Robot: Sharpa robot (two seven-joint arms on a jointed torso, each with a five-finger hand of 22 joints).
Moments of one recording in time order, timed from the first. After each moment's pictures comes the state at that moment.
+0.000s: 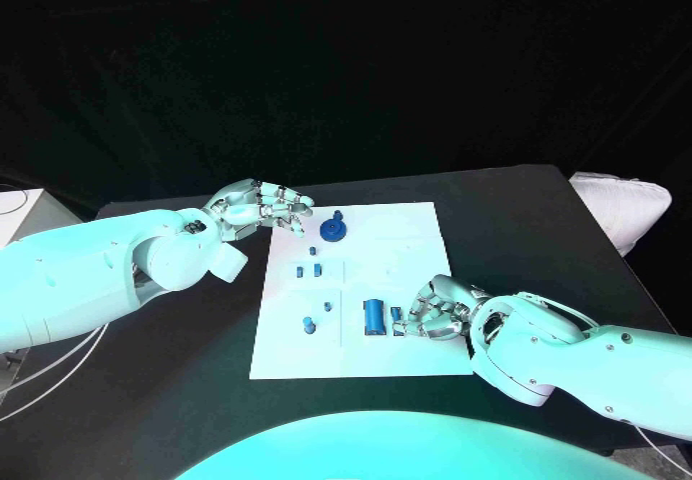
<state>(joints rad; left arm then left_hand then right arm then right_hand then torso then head) 1.14 -0.93 -0.06 1.44 -0.20 0.02 0.25 1.35 -0.18 0.48 0.06 0.28 0.86 0.22 0.28 0.21 0.95 0.16 0.38 0.07 0.94 0.09 0.80 0.35 0.17 0.84 0.19 0.64 0.54 1.04 -0.89 -0.22 1.82 -1.24 -0.44 -0.52 1.11 -0.23 0.28 0.29 0.24 1.04 0.06 0.49 0.37 1.46 -0.01 1.33 1.31 1.46 -0.07 1.54 1.31 0.03 1.47 0.04 1.47 1.31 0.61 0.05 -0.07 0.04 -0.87</state>
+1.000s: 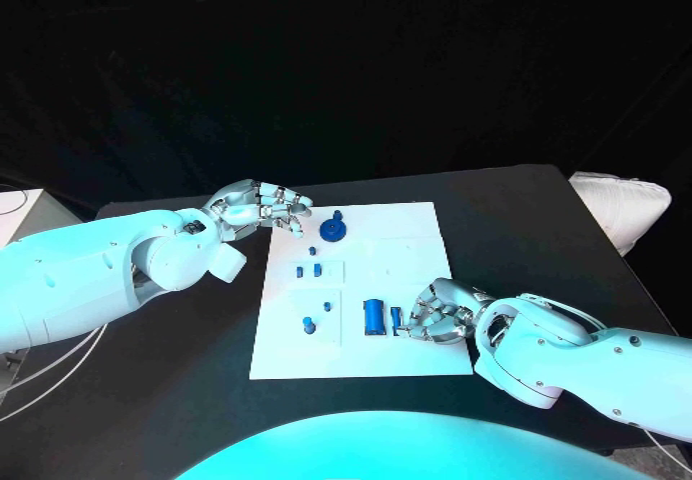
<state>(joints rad) 1.14 -0.93 -0.06 1.44 -0.20 0.02 0.25 1.35 -0.18 0.48 0.06 0.28 0.86 0.22 0.28 0.21 0.95 0.16 0.38 0.07 0.94 0.09 0.80 0.35 0.17 0.84 0.19 0.64 0.54 1.04 -0.91 -0.22 1.82 -1.25 -0.41 -0.47 1.20 -0.18 0.23 0.28 0.21 1.04 0.06 0.48 0.37 1.46 -0.01 1.33 1.31 1.46 -0.07 1.54 1.31 0.03 1.47 0.04 1.47 1.31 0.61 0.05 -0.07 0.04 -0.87</state>
